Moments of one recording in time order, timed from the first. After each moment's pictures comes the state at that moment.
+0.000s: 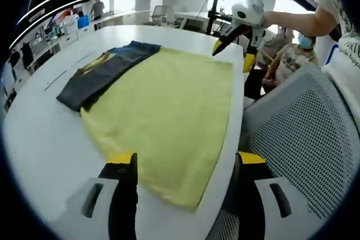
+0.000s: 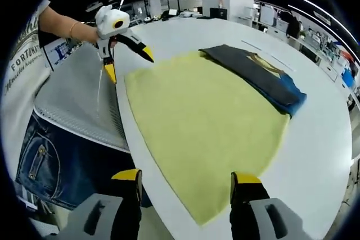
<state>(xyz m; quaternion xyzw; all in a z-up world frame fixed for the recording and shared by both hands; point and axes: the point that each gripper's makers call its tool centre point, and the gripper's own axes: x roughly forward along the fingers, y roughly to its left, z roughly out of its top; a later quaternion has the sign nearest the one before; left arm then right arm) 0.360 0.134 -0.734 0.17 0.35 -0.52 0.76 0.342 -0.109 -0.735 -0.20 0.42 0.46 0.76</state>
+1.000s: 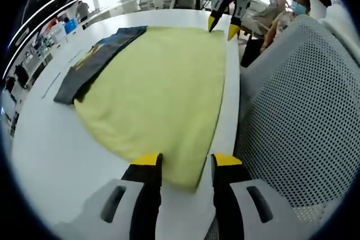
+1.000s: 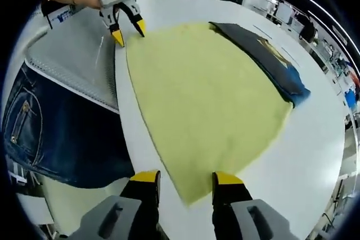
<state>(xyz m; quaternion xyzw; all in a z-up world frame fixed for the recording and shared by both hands) 0.345 0.155 -0.760 0.27 0.37 -0.52 0.72 0.340 -0.140 -0.761 -0.31 0.45 0.44 0.71</state>
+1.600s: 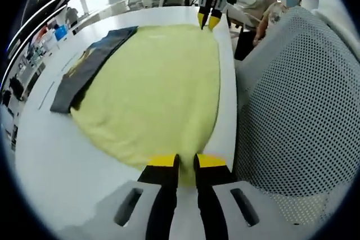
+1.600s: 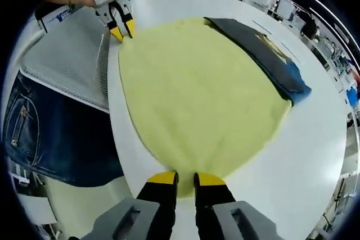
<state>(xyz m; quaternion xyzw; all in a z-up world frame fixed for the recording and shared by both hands) 0.352 0.157 -0.760 0.30 0.36 -0.54 0.70 0.355 -0.145 -0.762 -0.30 0.46 0.44 0.70</state>
